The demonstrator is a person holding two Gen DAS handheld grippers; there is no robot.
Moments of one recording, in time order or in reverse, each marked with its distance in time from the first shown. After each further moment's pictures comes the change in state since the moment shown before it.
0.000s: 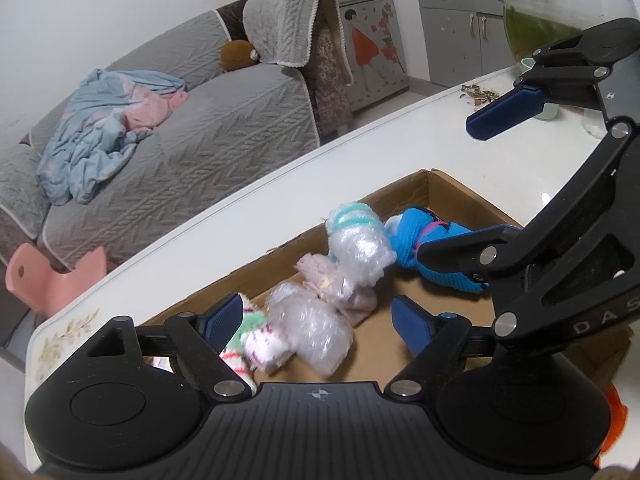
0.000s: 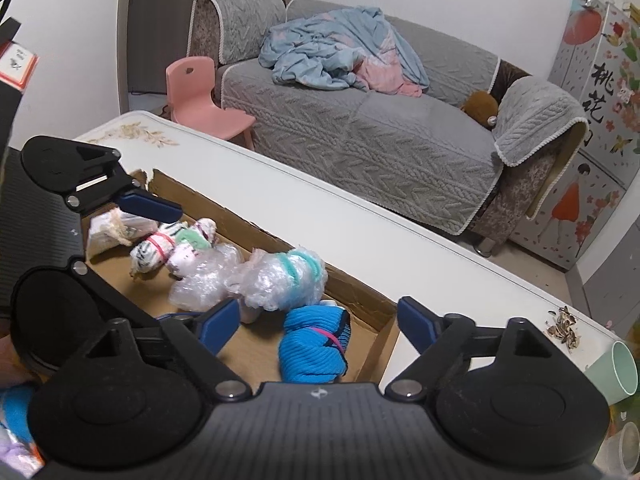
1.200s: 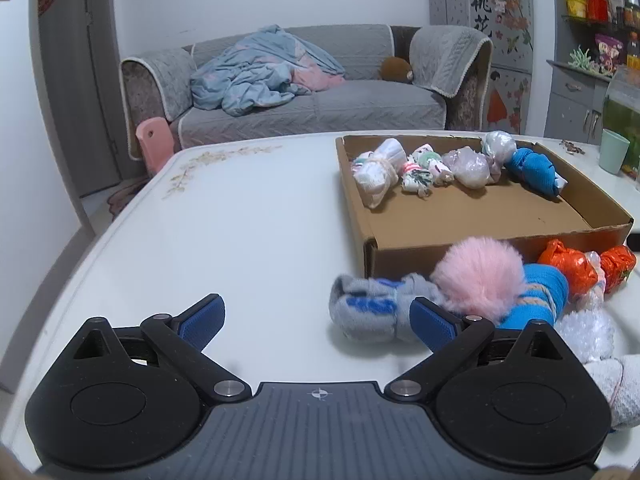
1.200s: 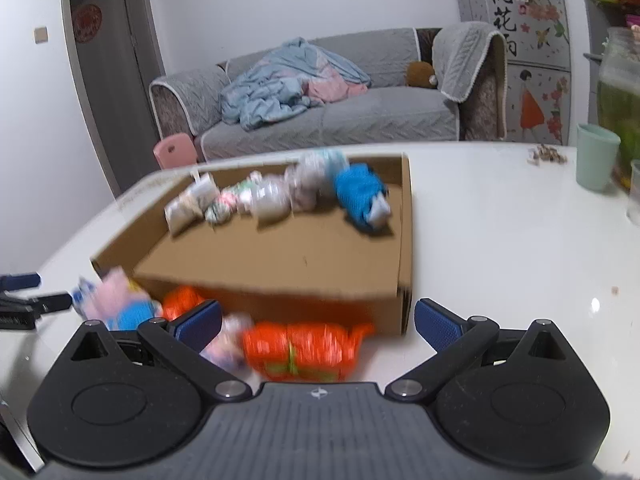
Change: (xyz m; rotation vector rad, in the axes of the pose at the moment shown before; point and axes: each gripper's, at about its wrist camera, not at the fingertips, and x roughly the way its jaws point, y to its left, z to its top) left arm -0.145 0.063 -0.230 -0.451 -0.108 0.202; right arm -0.074 0.055 -0.145 0.428 -0.156 0.039
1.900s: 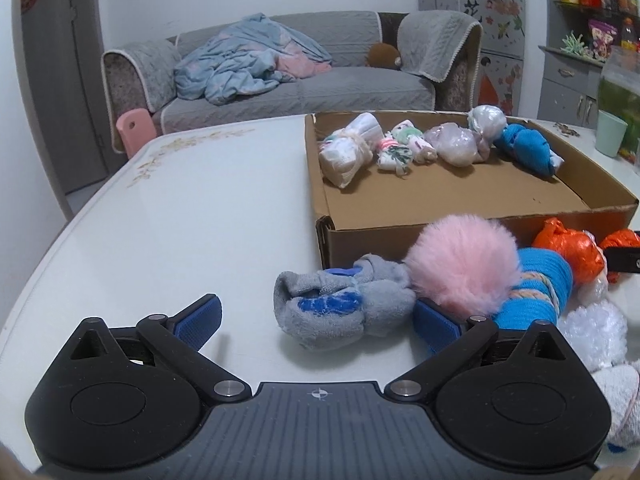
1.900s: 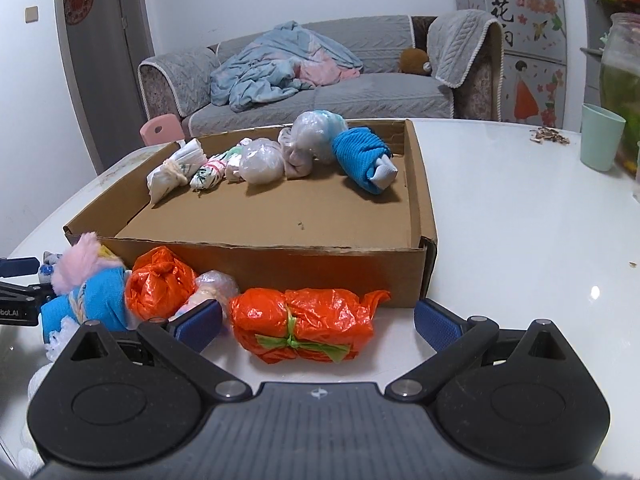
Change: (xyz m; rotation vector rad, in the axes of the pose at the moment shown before) left arm 0.030 -0.021 -0.005 0.017 0.036 -0.023; right arm 0.018 0.010 -0.019 -0.010 0.023 -0.047
